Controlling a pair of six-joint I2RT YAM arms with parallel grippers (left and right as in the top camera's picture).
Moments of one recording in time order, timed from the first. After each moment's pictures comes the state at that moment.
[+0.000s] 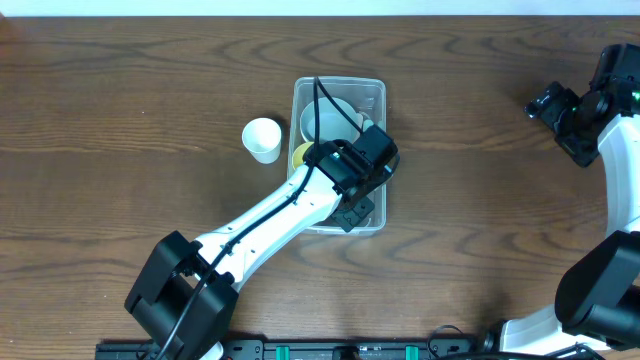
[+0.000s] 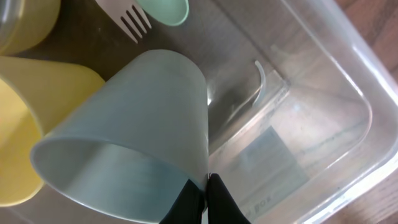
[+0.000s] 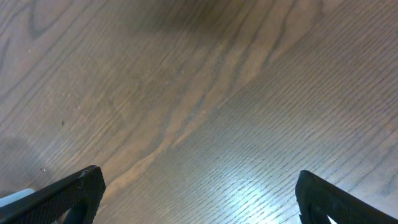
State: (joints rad) left arm -0.79 1.78 1.38 -1.02 -0.03 0.07; right arm -0.31 1.73 1.47 -0.88 -0.05 0.53
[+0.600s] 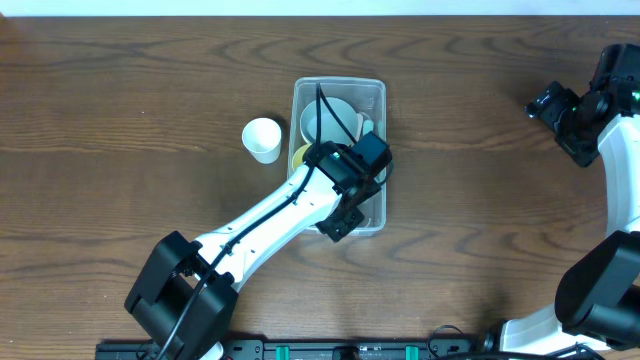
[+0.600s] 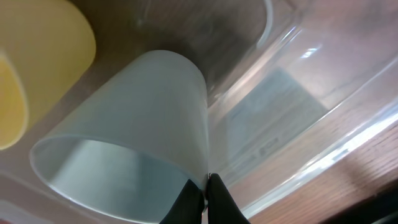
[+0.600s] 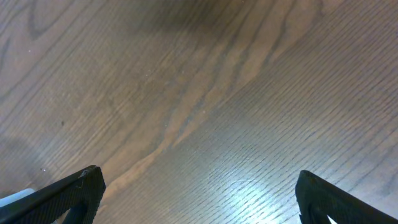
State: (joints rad) left arm -0.79 1.78 1.38 -1.16 -0.04 0.10; right arm -0.31 1.73 1.47 -0.88 -0.05 0.53
